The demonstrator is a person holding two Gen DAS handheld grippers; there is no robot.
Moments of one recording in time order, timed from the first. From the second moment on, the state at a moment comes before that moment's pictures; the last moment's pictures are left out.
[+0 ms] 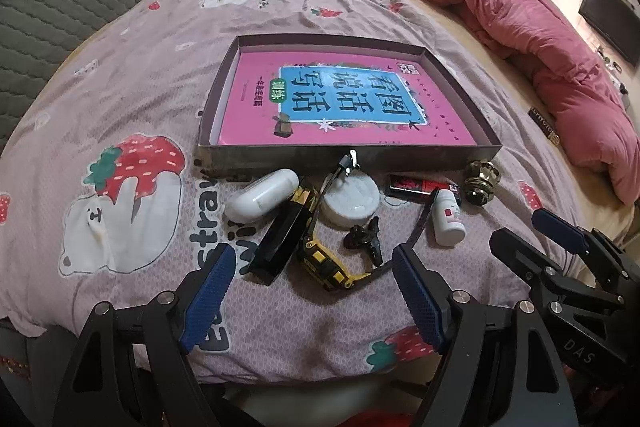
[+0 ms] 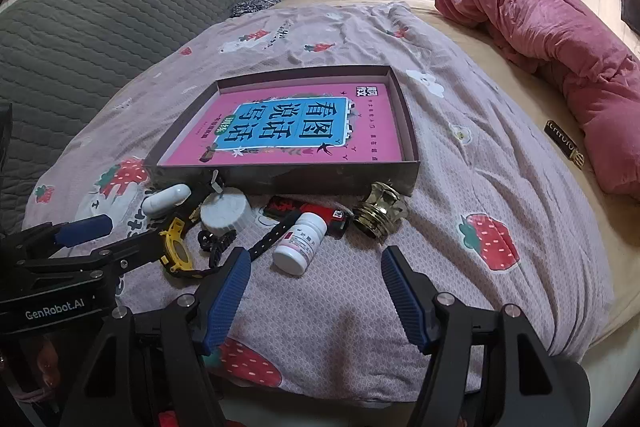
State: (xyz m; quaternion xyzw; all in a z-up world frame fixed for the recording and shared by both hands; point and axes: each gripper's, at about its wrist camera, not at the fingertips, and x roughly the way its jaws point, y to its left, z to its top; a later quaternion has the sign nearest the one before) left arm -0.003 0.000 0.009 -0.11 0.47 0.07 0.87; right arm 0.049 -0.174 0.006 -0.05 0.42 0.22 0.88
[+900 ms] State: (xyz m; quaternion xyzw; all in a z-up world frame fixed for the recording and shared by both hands) left arm -0.005 0.001 0.008 -0.11 0.47 0.07 0.87; right arm 0.049 -0.175 0.008 -0.05 0.41 0.22 0.88
